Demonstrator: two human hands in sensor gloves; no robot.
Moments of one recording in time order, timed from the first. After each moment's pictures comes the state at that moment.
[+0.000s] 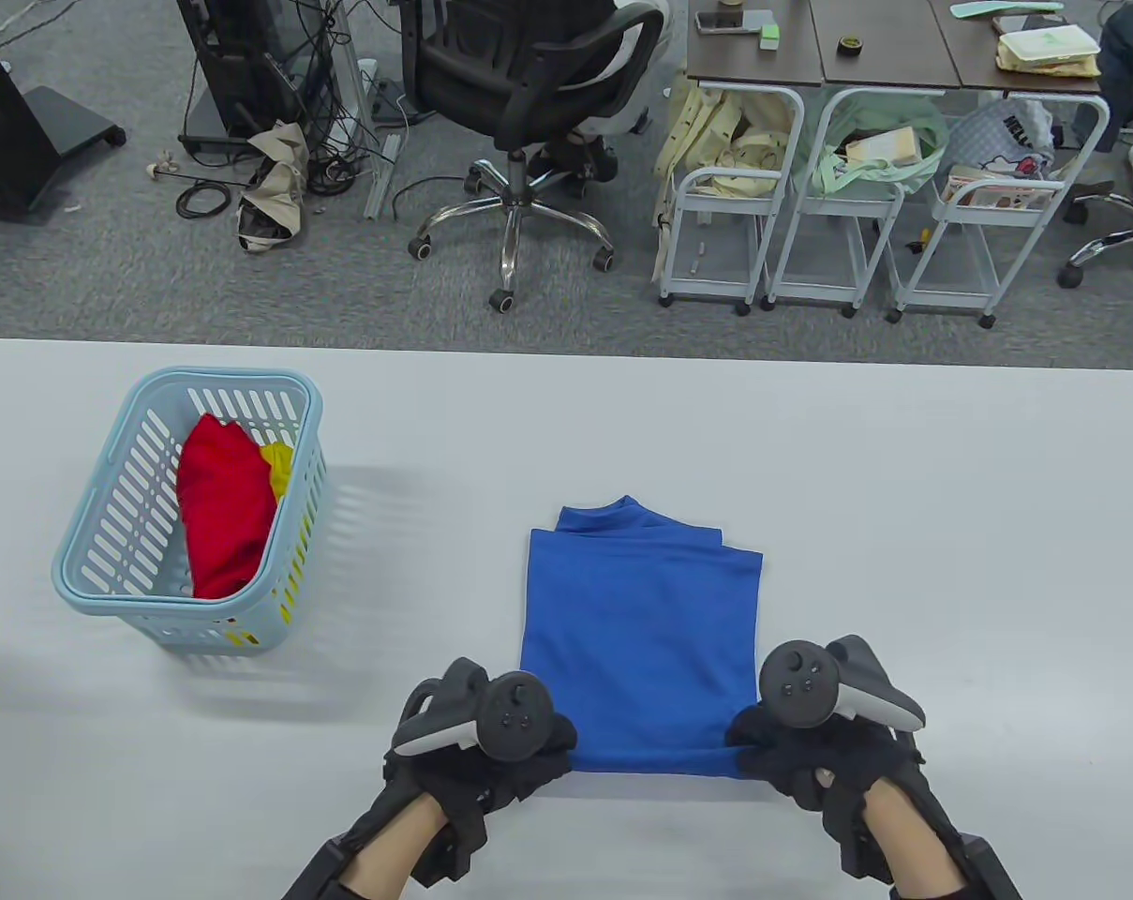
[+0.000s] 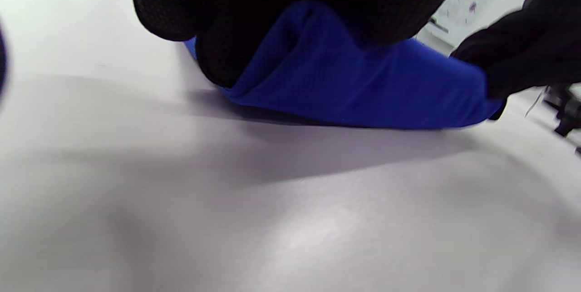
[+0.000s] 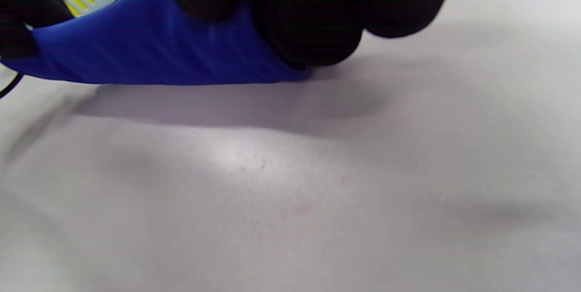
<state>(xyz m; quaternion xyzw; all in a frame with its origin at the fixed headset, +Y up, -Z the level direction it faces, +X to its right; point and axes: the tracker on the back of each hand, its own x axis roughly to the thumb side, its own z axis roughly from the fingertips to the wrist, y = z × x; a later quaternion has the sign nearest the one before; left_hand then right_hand) -0.107 -0.728 -0.244 -0.22 -0.29 0.16 0.92 0.203 -0.744 -0.258 0.17 0.30 0.93 0.15</state>
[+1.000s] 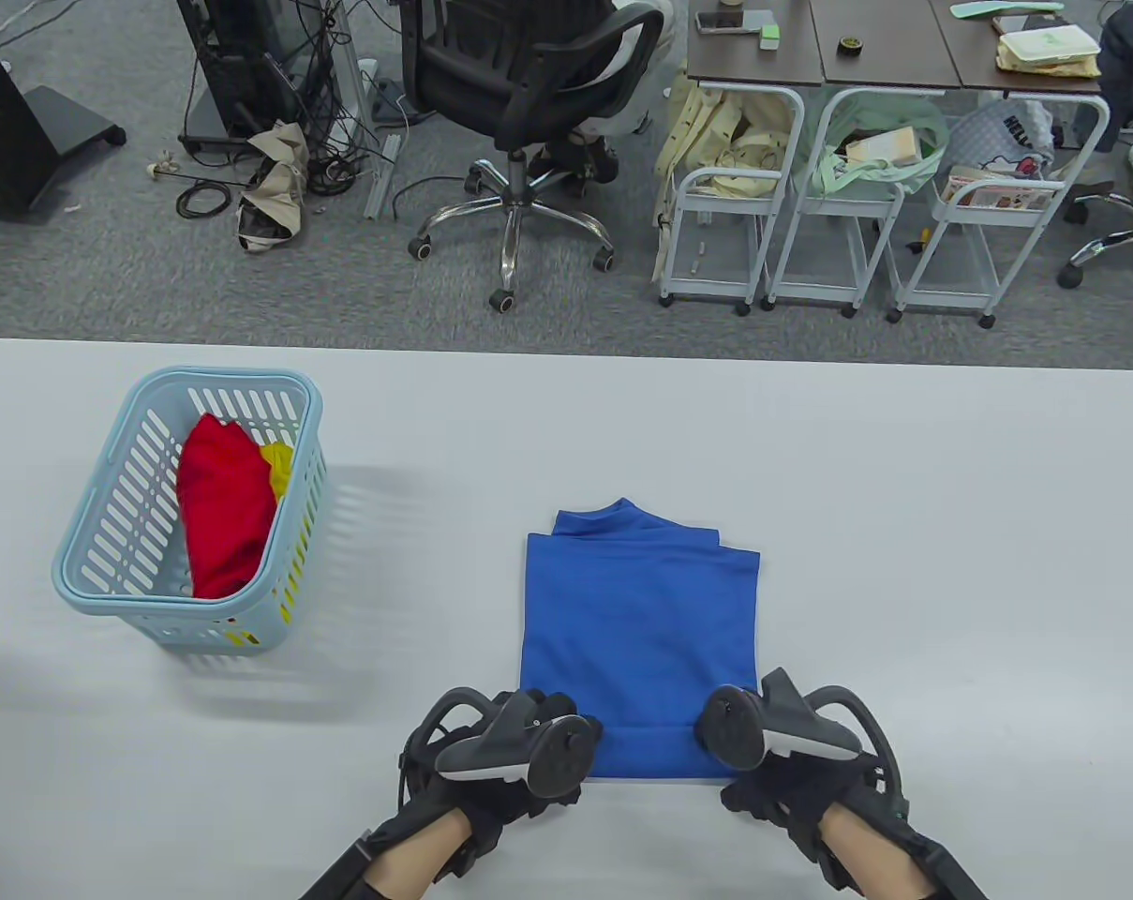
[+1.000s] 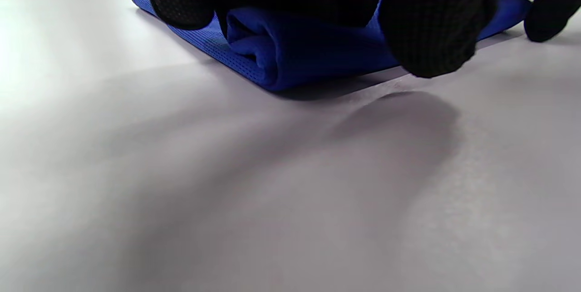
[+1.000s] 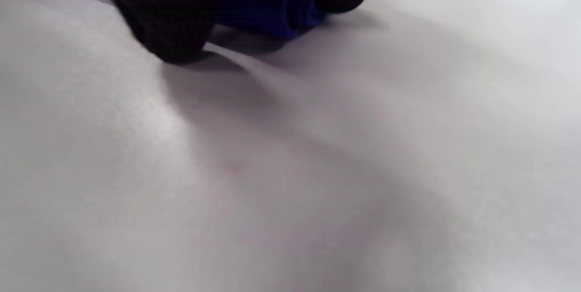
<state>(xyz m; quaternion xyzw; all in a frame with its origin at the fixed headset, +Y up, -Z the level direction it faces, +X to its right) -0.073 -0.752 -0.231 -0.16 -0.33 -0.07 0.93 0.157 -0.756 -0.240 0.19 0.26 0.95 -0.07</state>
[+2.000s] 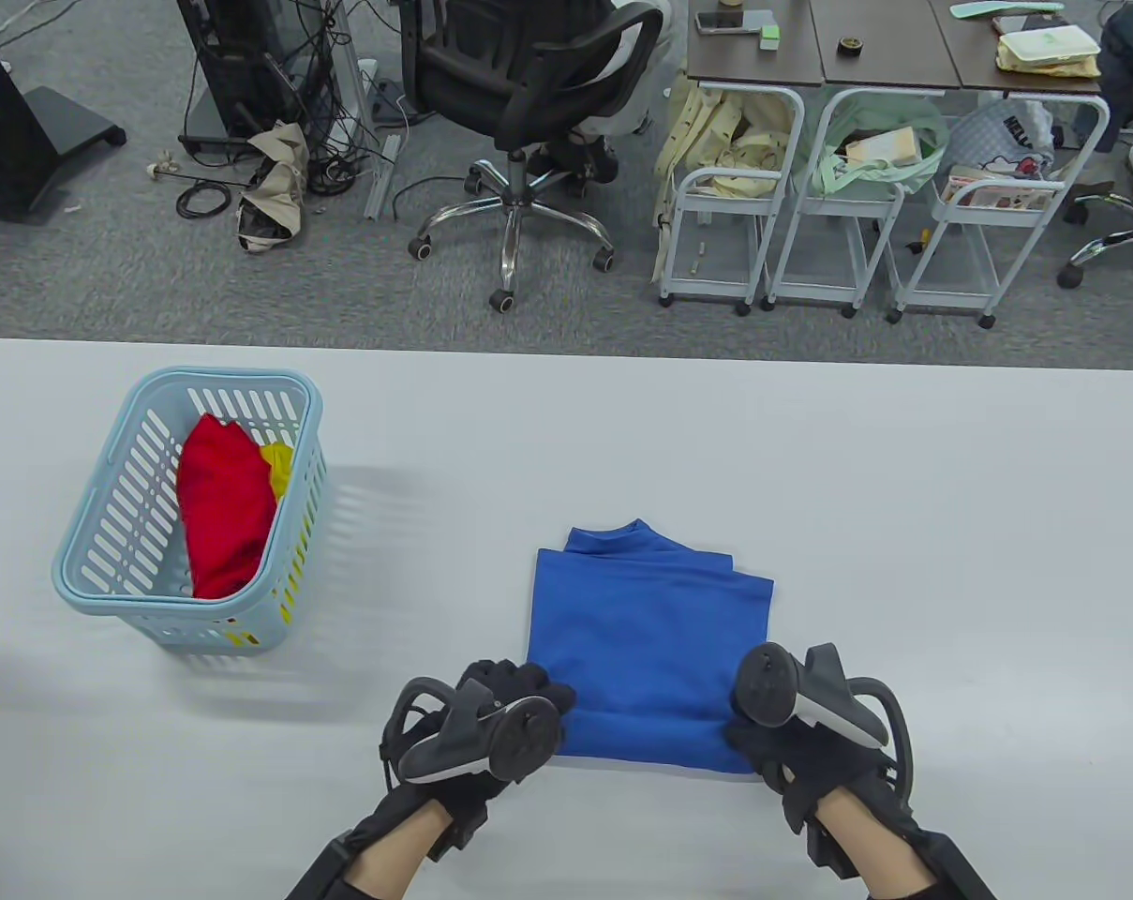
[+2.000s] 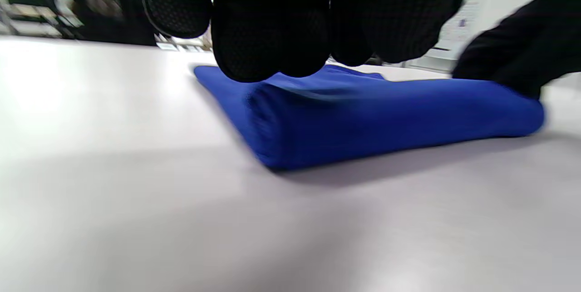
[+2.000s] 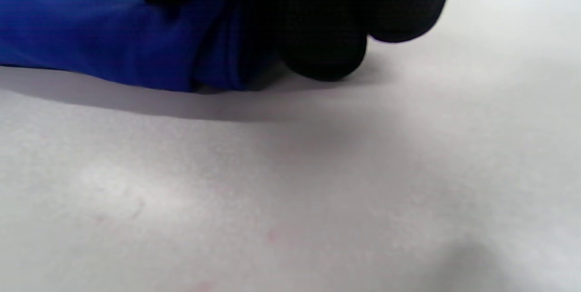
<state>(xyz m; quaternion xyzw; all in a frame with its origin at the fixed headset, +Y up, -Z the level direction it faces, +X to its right) -0.091 -0.735 -0.236 -0.10 -0.32 0.06 0.94 0.186 -0.751 -0.258 0.06 0.23 0.97 0.03</state>
